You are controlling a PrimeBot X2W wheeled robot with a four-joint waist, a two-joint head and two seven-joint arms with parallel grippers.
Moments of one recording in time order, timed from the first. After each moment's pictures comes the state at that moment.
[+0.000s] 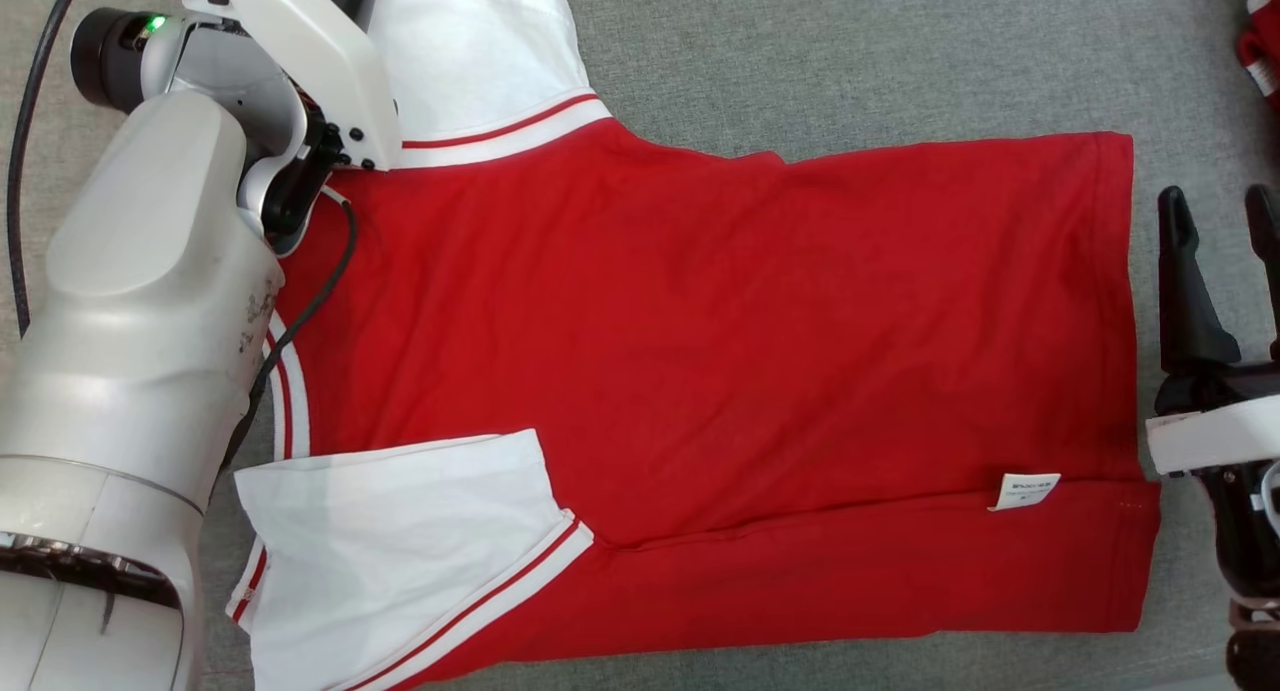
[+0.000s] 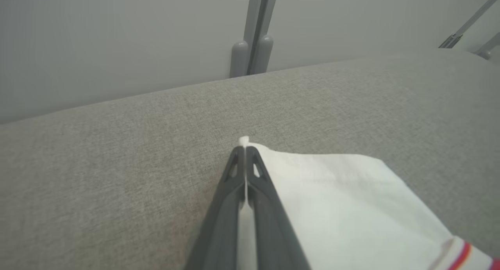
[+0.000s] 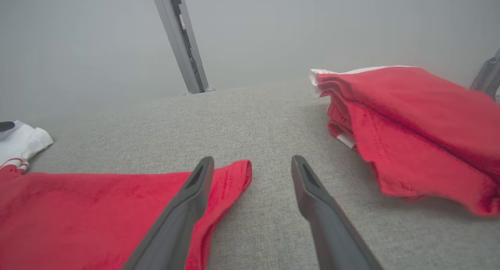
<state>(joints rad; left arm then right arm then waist) -1.15 0.18 -0.49 0.94 -0.57 -0.13 0.06 -0.28 -0.17 -0.08 0.01 0.41 0.13 -0.08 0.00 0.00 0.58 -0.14</state>
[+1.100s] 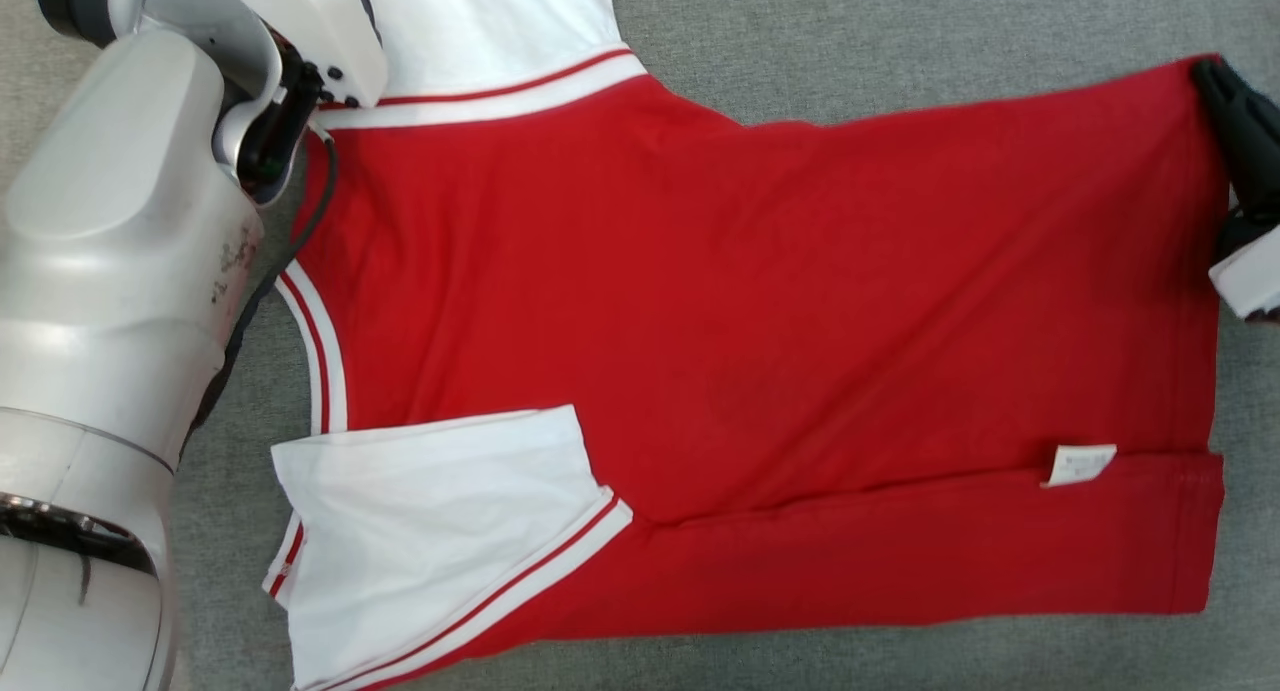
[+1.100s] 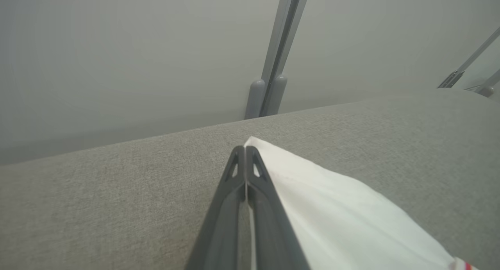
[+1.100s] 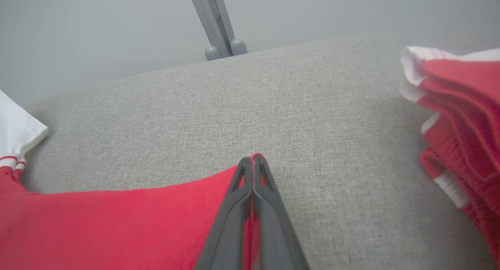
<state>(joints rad) -1.25 0.21 -0.64 0.99 -0.72 -0.13 -0.09 -0.59 -0.40 0.07 0.19 0.69 0.13 0.25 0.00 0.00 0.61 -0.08</state>
